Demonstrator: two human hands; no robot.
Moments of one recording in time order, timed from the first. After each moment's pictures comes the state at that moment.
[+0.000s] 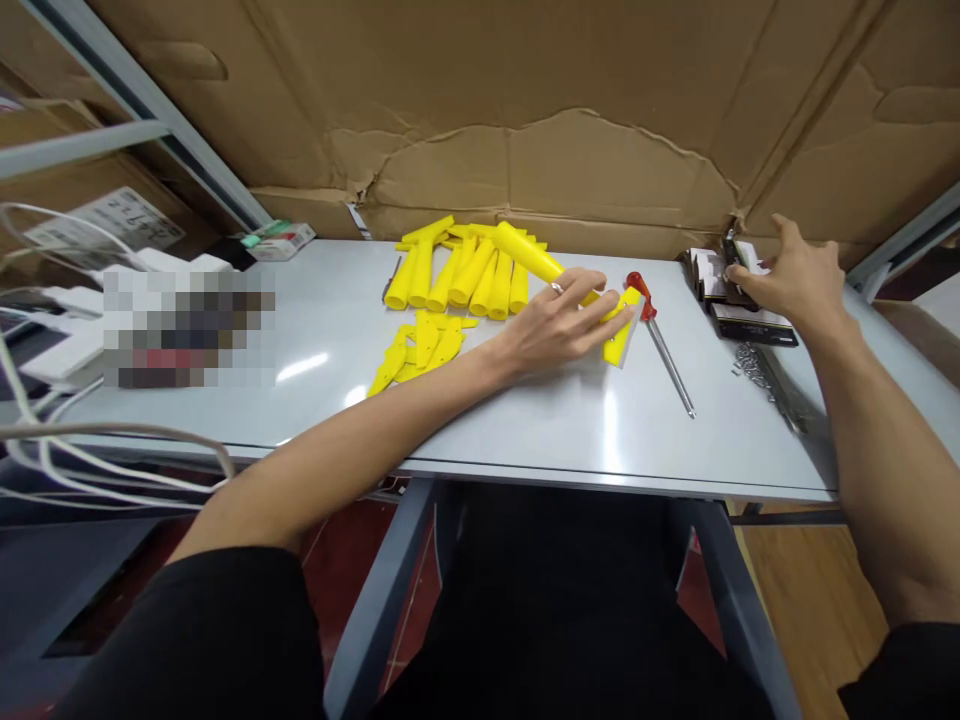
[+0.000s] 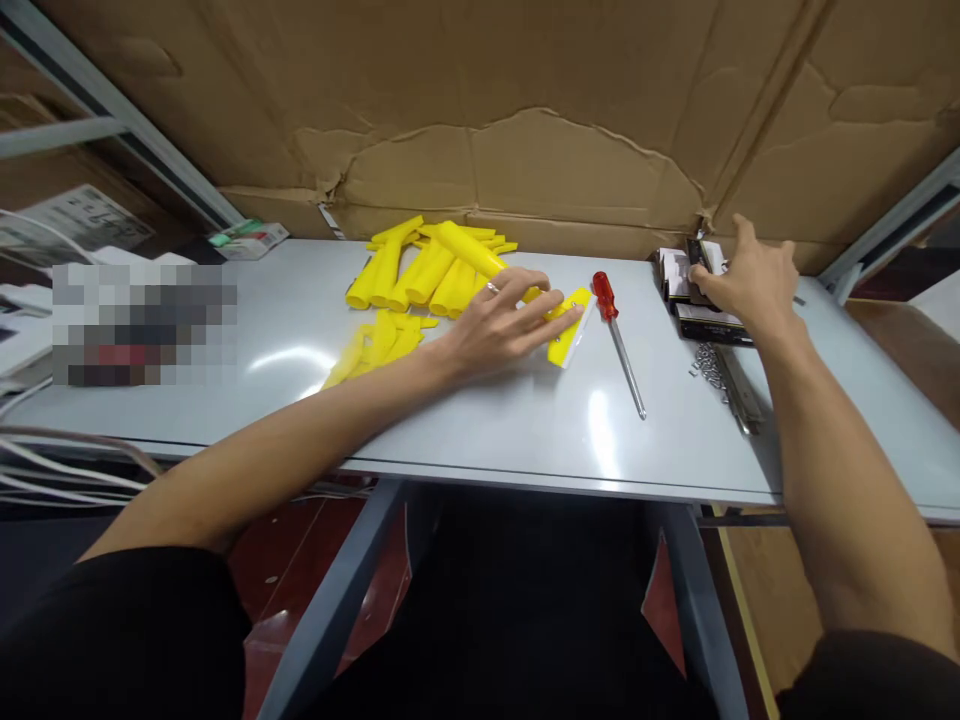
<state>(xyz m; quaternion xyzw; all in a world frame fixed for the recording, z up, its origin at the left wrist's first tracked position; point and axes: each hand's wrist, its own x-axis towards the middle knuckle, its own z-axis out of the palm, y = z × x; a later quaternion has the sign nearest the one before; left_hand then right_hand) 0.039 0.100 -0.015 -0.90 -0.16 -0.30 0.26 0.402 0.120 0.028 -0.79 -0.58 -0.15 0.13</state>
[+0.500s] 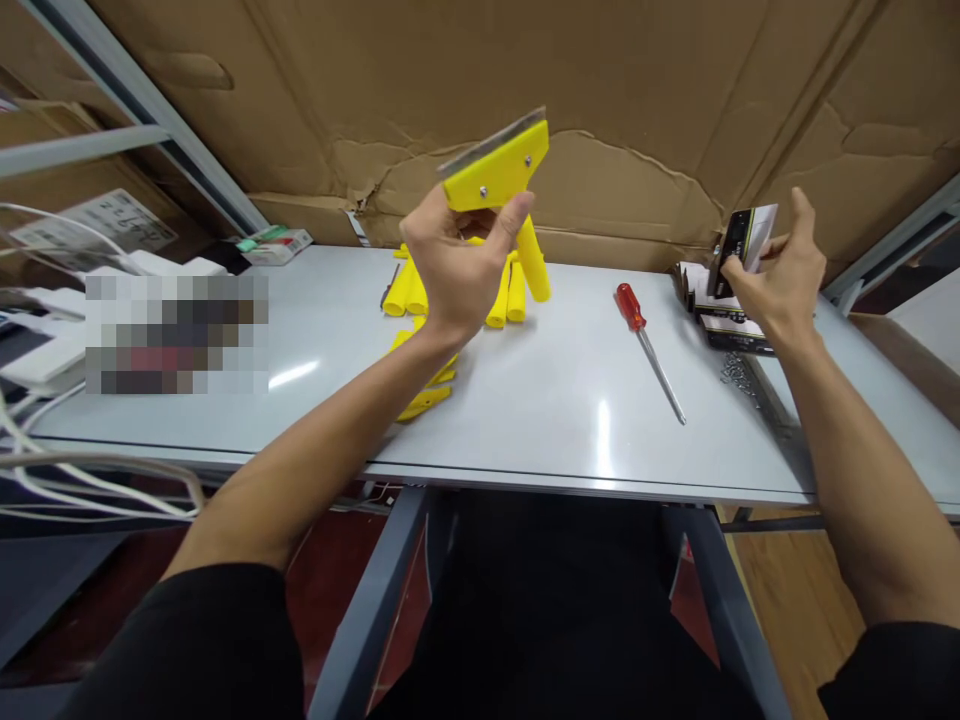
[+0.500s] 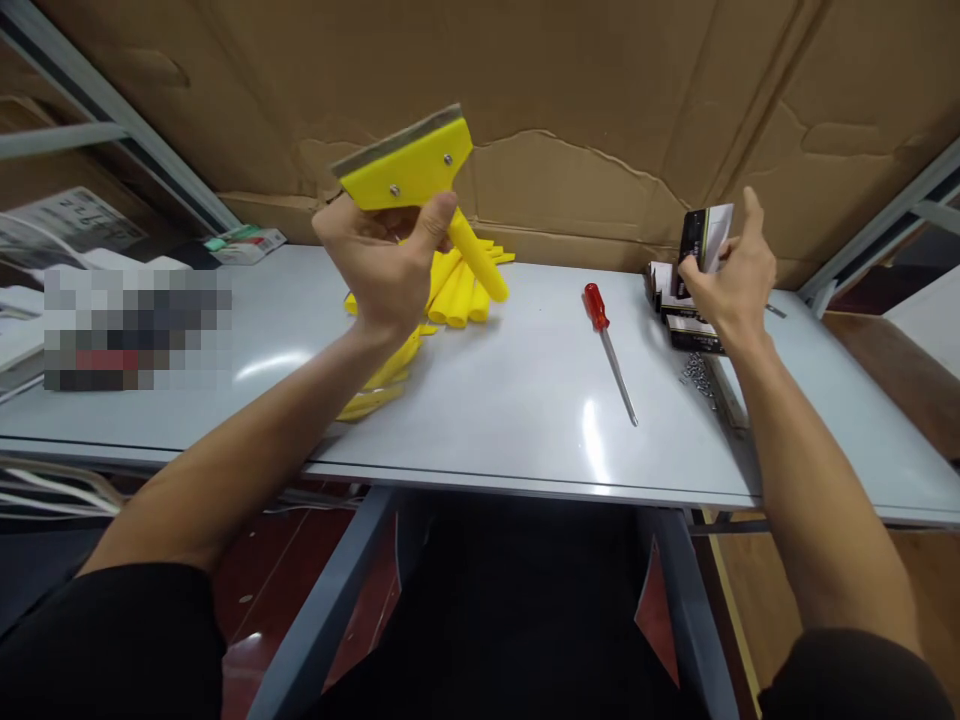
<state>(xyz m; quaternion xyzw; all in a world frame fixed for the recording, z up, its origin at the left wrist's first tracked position) 0.006 0.105 0.046 -0.60 -0.31 -0.74 -0.09 0.379 0.115 0.034 -0.69 -0.59 -0.14 0.39</state>
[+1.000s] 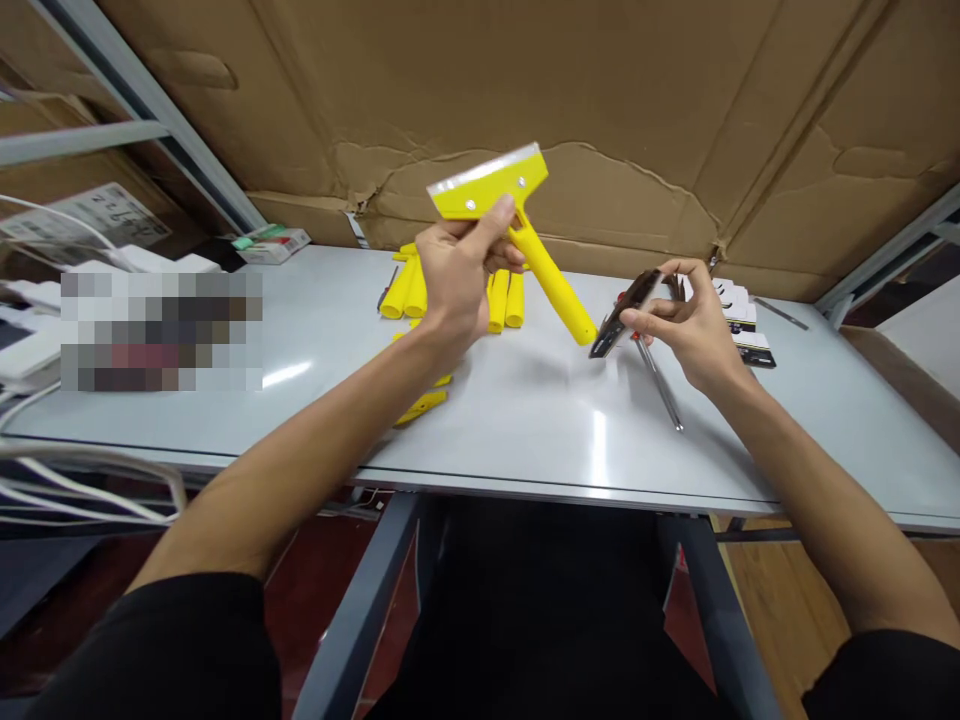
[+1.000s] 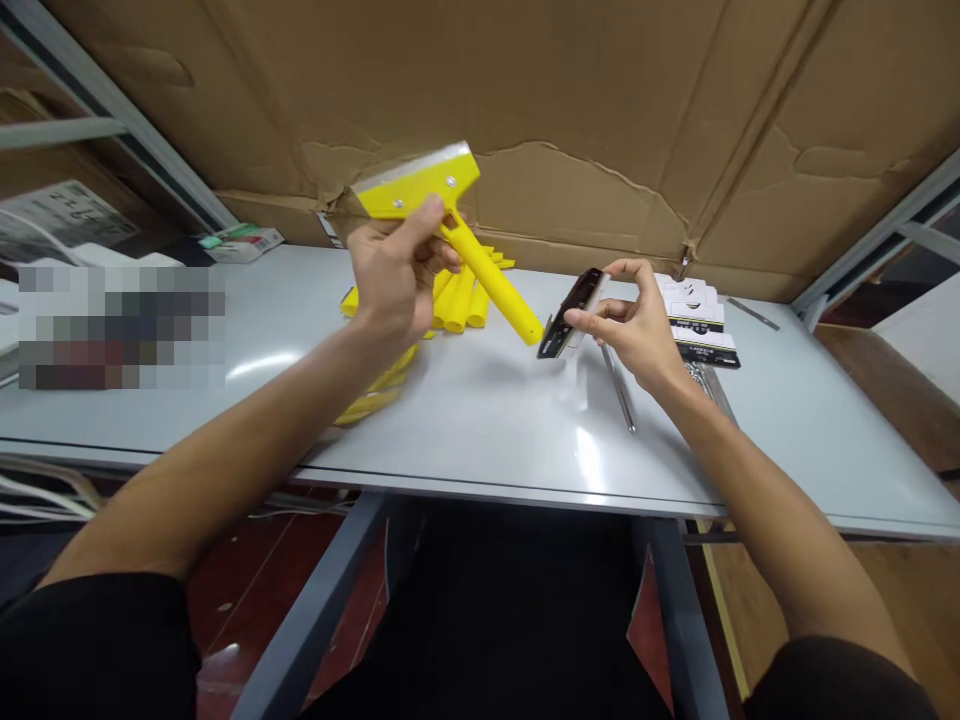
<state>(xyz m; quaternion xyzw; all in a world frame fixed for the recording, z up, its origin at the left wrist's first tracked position) 0.008 0.111 0.045 -0.50 -0.31 -0.72 -0.38 0.270 0.058 0.027 -0.44 -0.62 0.41 0.52</state>
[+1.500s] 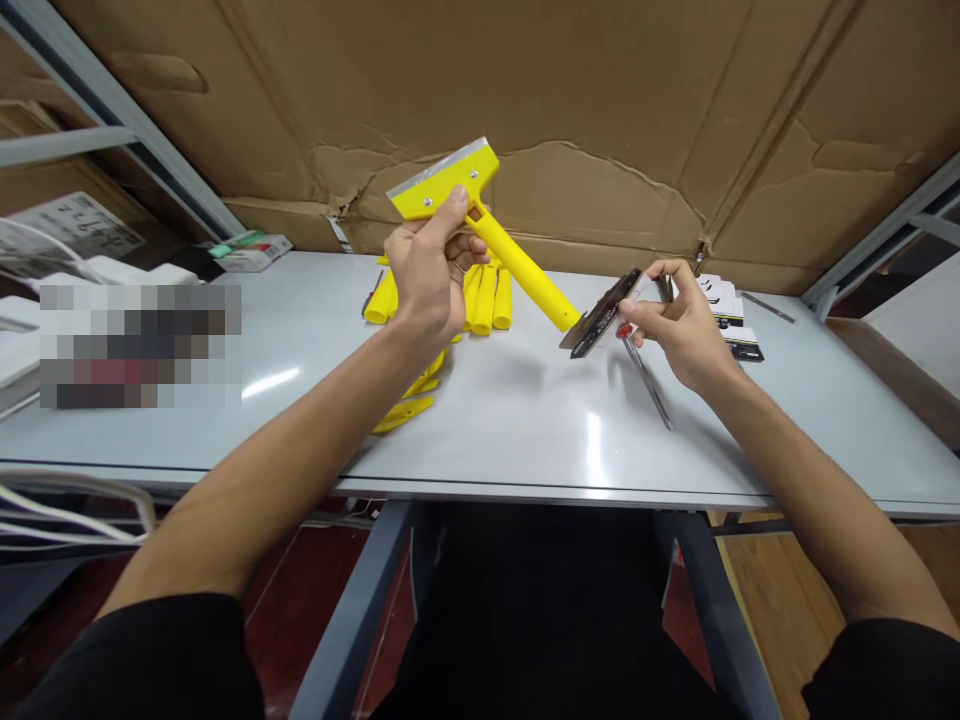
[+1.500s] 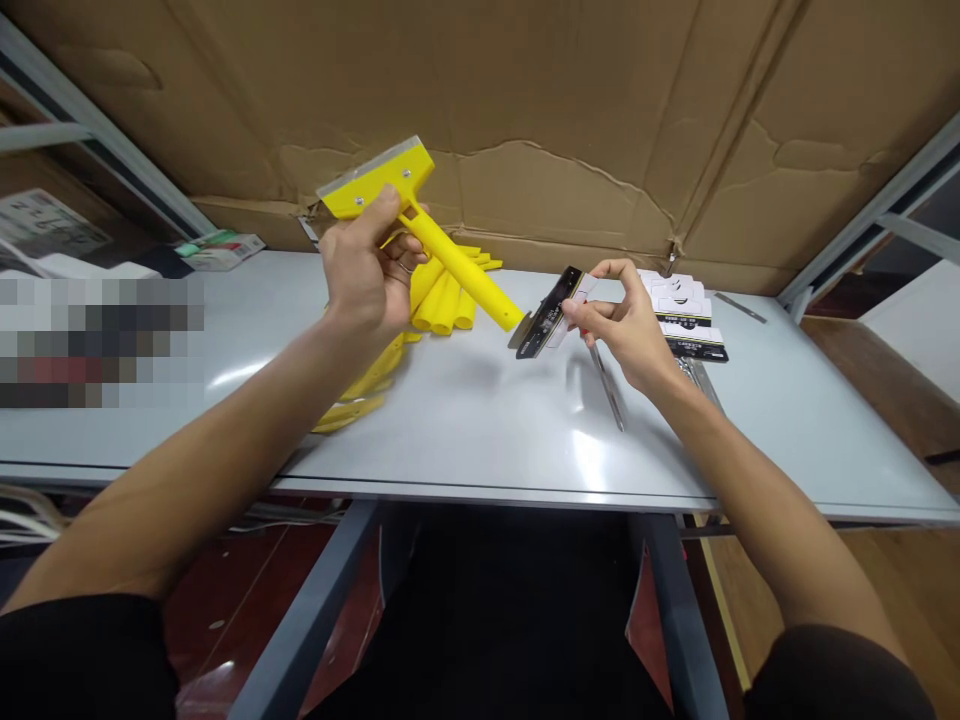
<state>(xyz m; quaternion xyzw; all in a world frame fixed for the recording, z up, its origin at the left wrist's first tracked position) -0.002 0.120 0.047 -0.46 -0.32 -0.73 -0.39 0.275 0.057 0.026 -0.40 -0.61 0.45 0.51</state>
